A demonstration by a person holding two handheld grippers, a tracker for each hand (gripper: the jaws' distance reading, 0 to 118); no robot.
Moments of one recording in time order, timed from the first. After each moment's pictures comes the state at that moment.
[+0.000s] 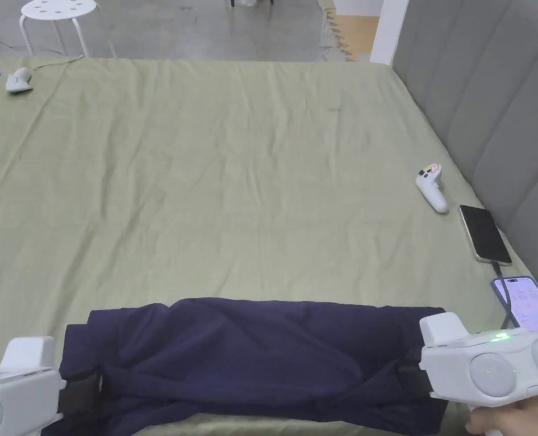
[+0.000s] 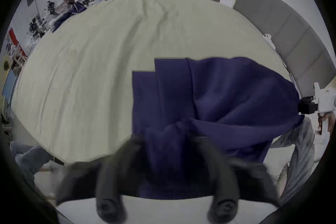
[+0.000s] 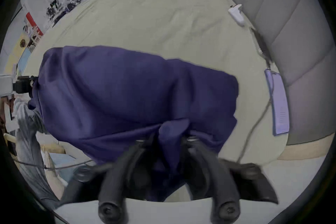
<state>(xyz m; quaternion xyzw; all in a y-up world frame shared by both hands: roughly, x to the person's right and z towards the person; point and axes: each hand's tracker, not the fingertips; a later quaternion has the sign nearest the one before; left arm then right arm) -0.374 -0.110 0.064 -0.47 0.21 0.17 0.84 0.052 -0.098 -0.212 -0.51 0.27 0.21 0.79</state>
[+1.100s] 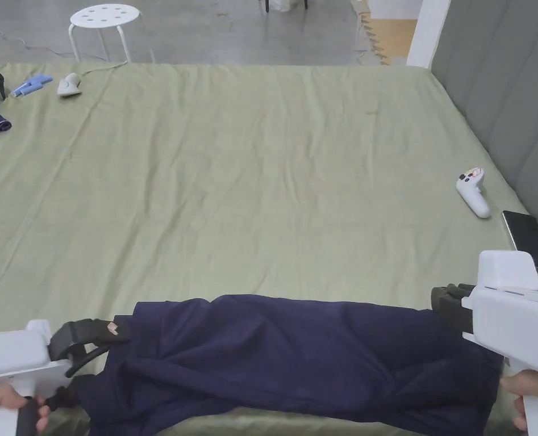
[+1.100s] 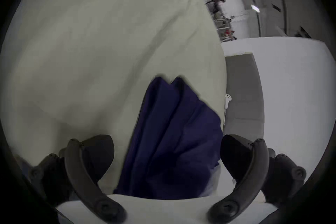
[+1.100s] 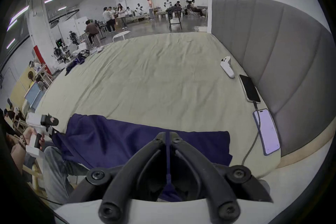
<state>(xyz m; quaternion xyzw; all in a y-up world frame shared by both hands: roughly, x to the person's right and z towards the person) -0.453 -0.118 0.087 -0.36 0.06 0.62 0.70 0.031 -0.019 -0.193 -0.39 0.30 0.08 0.87</state>
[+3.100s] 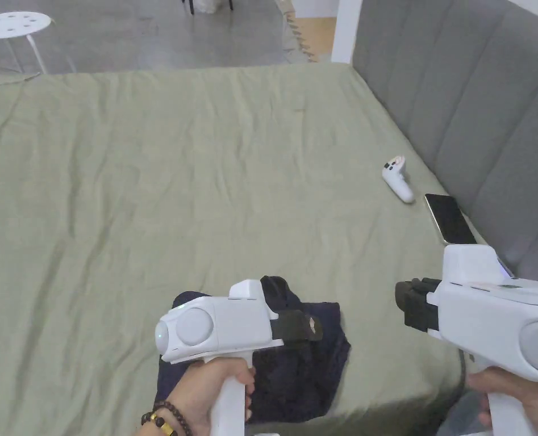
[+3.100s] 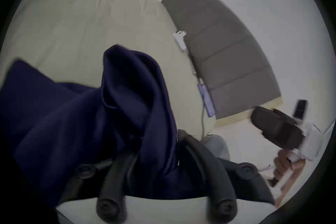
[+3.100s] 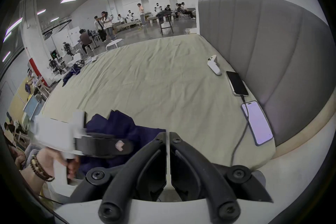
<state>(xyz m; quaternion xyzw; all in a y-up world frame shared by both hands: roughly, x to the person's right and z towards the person) -0.203 -0.119 -0.142 -0.43 -0.11 0.41 0.79 0.078 -0.003 -0.181 -0.39 0.27 0.04 0.88</state>
